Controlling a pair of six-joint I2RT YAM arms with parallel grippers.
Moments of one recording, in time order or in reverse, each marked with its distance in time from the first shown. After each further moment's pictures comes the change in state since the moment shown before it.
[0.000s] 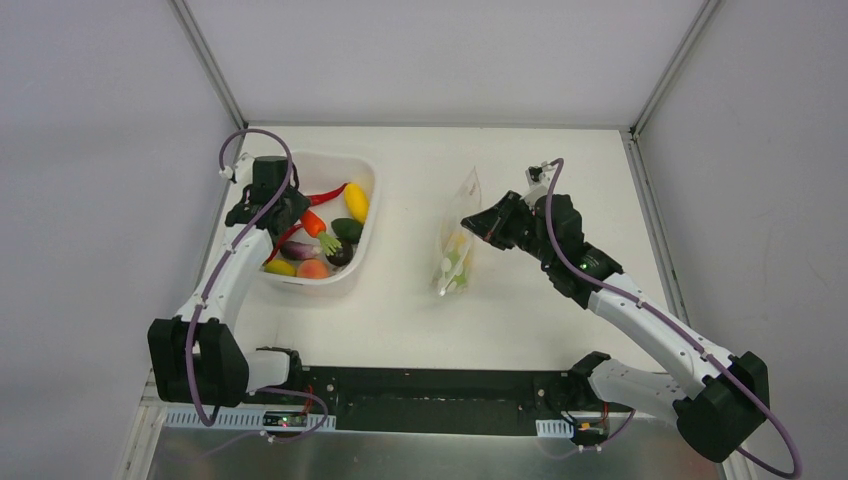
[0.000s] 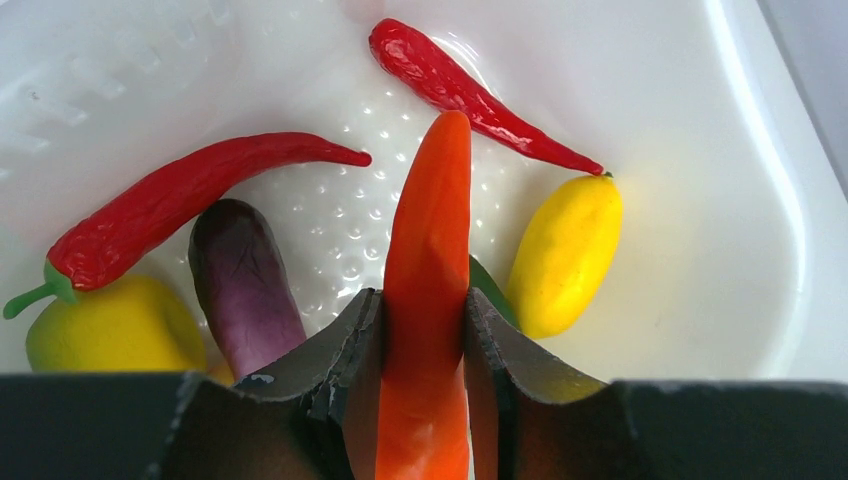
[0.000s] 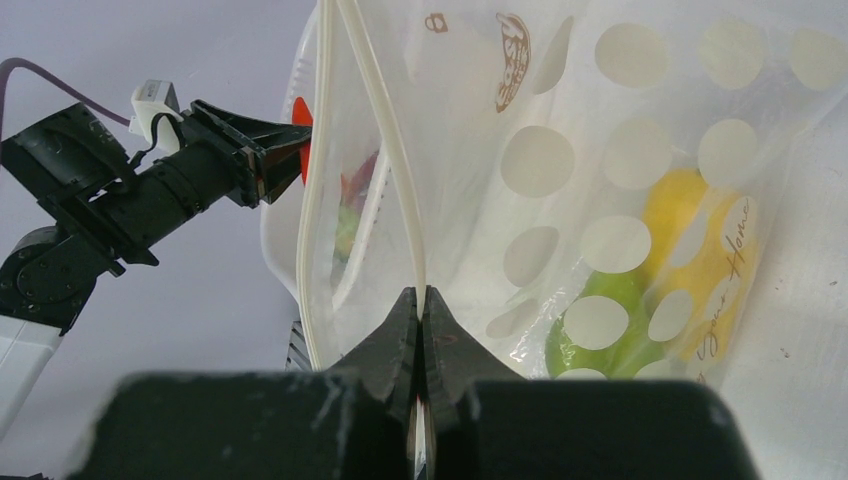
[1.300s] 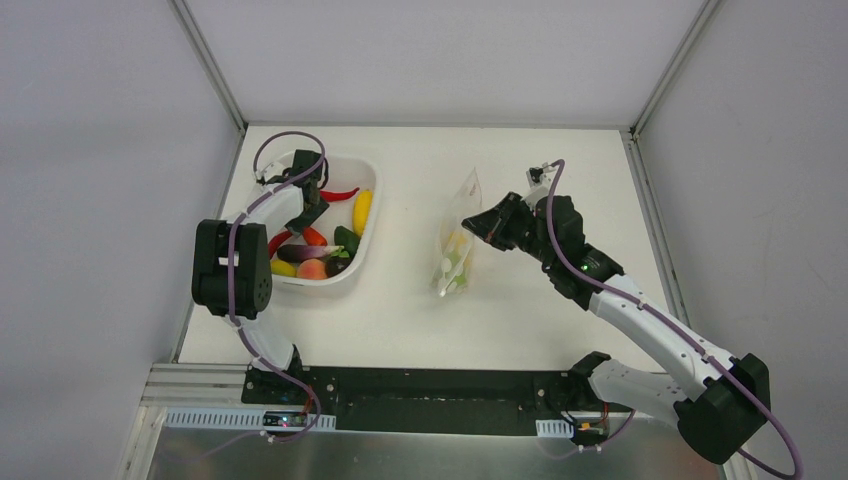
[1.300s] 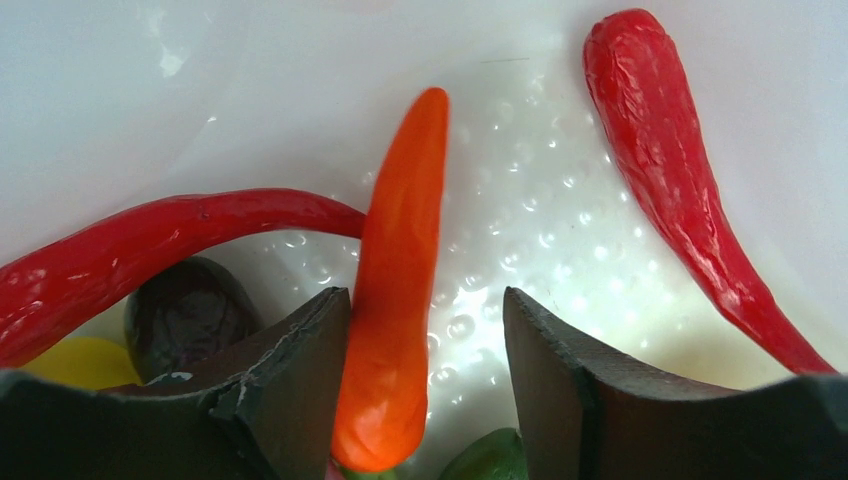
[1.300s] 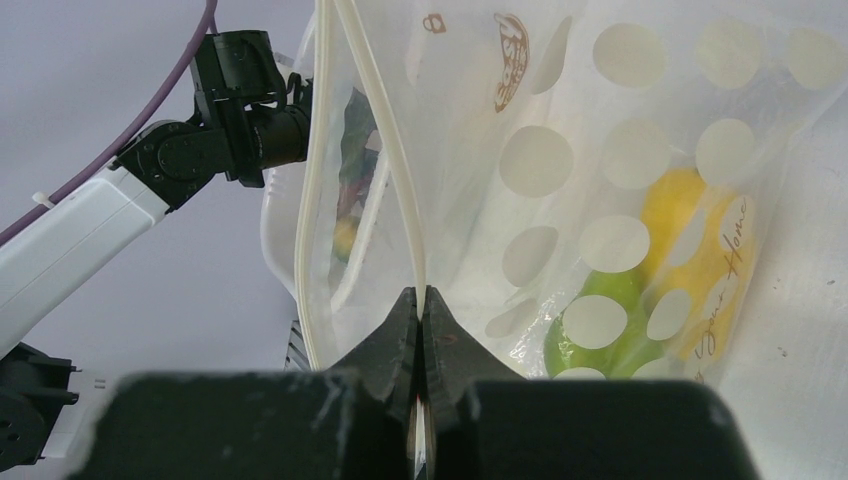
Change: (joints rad) left arm -0.026 0.492 0.175 -0.060 -0.165 -0.088; right arm 0.000 -0.009 -0.006 0.001 0.000 -0.004
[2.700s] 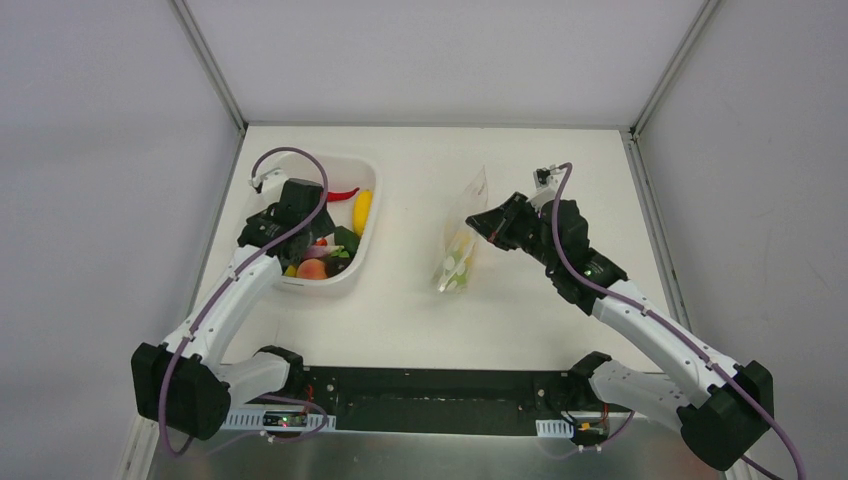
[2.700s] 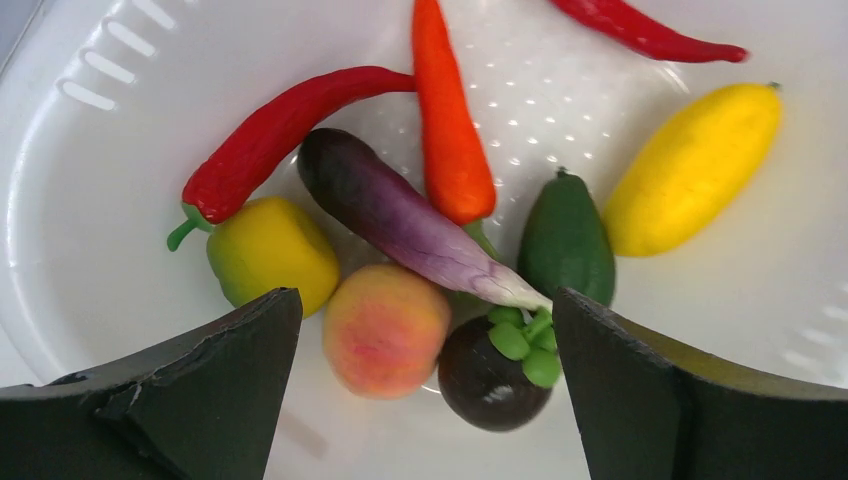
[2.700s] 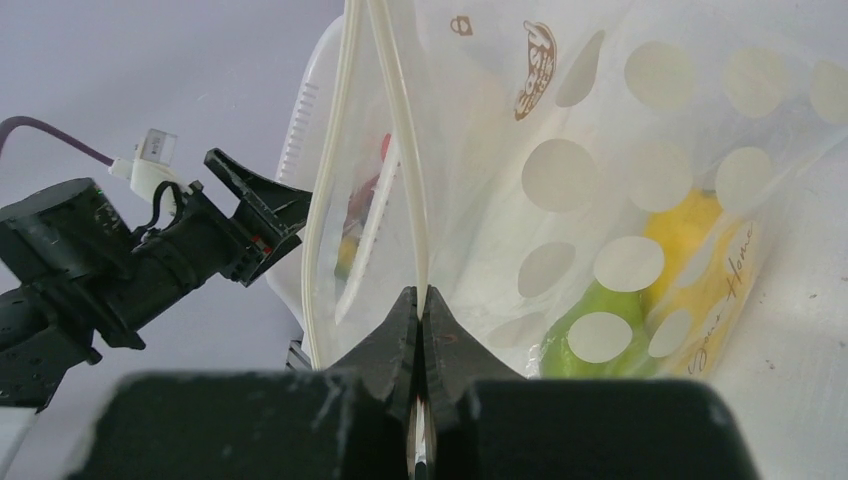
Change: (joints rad) left arm -0.235 -0.658 -0.223 -0.169 -0.085 0.262; right arm 0.000 -0.039 -0.032 0.033 0.045 -0.003
